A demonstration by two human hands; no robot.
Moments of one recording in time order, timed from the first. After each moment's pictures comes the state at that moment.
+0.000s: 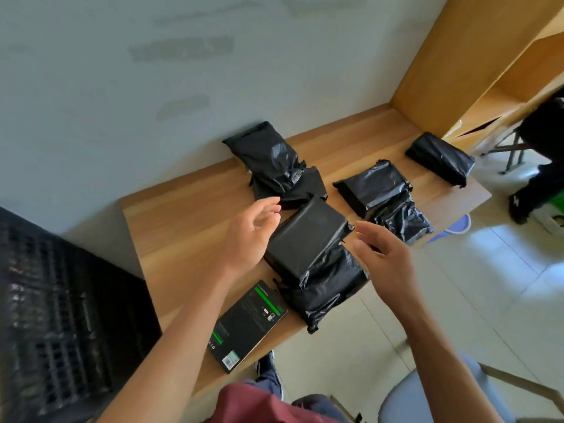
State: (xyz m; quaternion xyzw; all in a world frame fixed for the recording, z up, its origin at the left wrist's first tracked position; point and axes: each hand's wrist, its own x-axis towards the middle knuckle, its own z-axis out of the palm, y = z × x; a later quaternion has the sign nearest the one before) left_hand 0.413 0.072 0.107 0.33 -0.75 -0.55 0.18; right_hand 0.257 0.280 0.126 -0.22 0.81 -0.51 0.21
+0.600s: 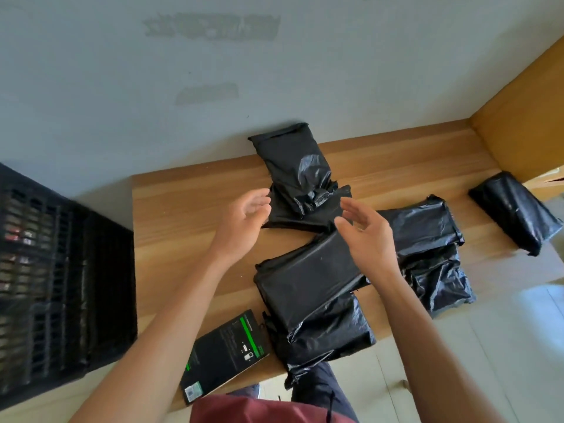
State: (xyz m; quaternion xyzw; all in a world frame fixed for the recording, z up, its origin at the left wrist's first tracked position) left_hand 0.343 -0.014 0.068 0.48 -0.67 -0.54 0.19; right_hand 0.137 0.118 0.096 -0.32 0.79 -0.41 0.32
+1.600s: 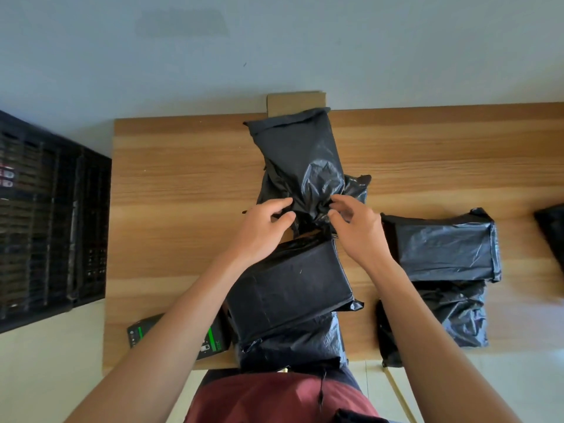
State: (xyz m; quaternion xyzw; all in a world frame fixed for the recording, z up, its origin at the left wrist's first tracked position) left_hand 0.246 -0.010 -0.001 0.56 -0.62 -0.55 0.05; right_hand 0.045 0.047 -0.004 -0.41 0.78 -0.21 0.43
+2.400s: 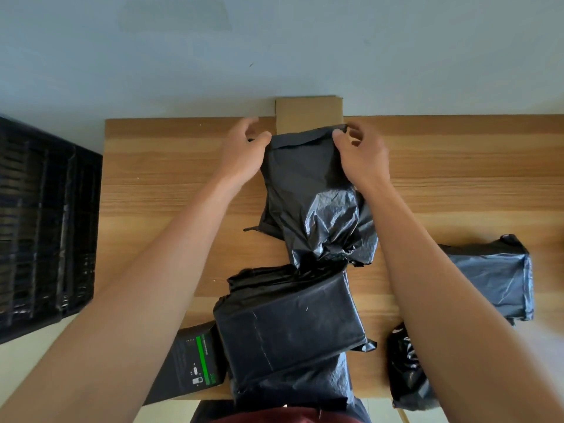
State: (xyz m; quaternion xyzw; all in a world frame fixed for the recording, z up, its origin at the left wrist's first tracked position) left_hand 0.230 -0.164 -0.025 0.66 -0.55 -0.48 0.17; right_hand 0.029 -0.113 -0.023 -0.37 0.80 -0.28 0.38
